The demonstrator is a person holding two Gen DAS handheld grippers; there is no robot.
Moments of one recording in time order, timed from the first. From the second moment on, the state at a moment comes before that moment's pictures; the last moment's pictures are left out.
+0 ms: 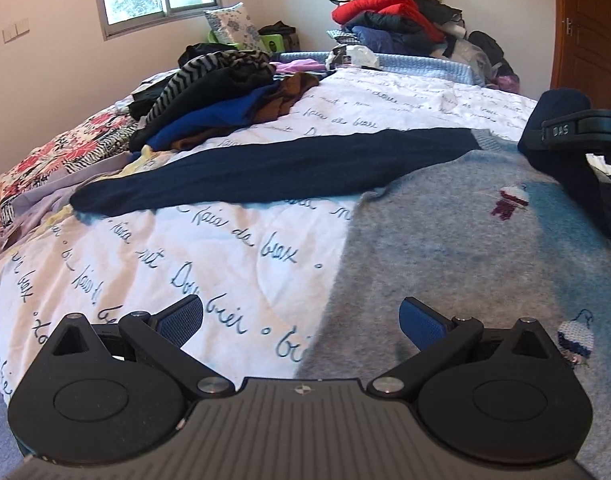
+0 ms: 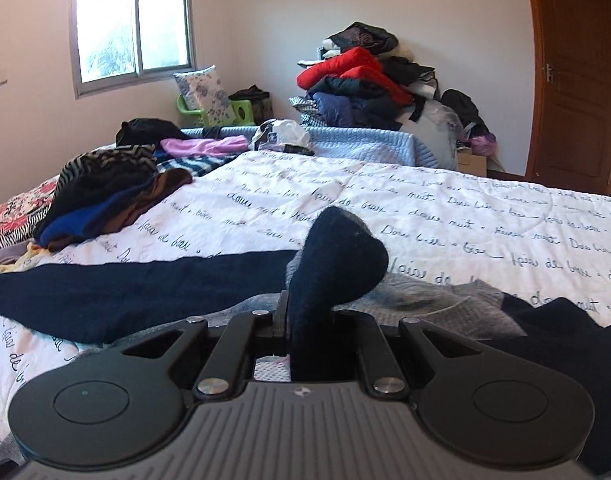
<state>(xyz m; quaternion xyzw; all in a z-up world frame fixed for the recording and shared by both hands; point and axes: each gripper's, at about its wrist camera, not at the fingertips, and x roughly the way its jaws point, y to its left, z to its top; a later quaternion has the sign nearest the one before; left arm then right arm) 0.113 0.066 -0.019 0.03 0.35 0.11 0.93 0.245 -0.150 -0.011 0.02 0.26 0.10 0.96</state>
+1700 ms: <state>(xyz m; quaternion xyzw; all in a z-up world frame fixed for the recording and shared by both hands) 0.127 0.089 -0.008 -0.03 0.37 0.09 0.92 0.103 -0.267 0.003 0.05 0.28 0.01 0.96</state>
